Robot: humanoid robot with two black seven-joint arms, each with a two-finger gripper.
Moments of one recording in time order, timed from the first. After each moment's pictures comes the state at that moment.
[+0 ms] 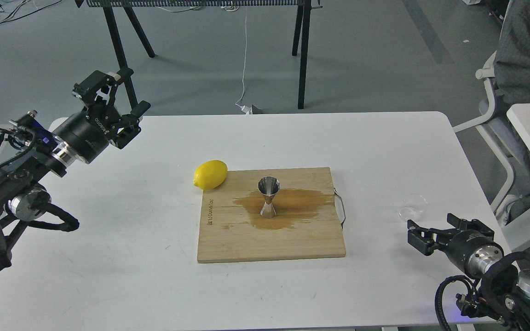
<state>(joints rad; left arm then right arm) -0.56 0.52 -0.87 -0.90 0.66 -0.49 -0.49 -0.10 -0.34 1.35 1.39 0.55 -0.34 -0.09</state>
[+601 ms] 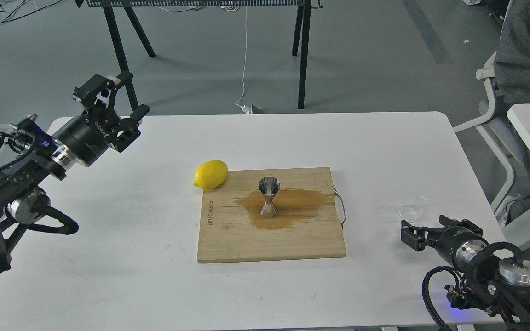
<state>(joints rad) -0.55 0.52 -0.87 -0.90 0.66 -0.49 -0.49 0.01 -0.31 1.31 1.25 0.55 -0.34 -0.08</state>
